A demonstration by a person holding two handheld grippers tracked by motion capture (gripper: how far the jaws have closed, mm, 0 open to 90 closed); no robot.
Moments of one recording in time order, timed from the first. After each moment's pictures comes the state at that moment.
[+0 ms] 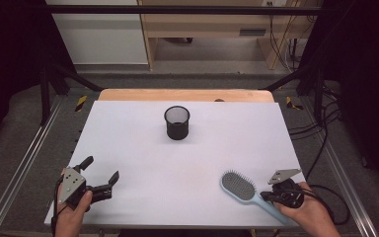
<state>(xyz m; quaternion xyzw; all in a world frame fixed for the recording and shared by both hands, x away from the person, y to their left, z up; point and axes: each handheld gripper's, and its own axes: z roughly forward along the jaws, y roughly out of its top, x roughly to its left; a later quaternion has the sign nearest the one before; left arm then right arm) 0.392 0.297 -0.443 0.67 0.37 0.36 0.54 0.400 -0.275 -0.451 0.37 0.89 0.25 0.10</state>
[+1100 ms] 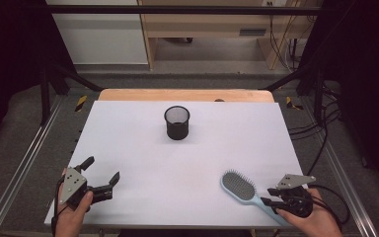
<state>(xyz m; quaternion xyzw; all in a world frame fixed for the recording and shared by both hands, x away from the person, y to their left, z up) 0.391 0.296 -0.443 0.67 0.36 0.36 0.53 0.377 -0.281 -0.437 0.38 0.86 0.30 0.13</state>
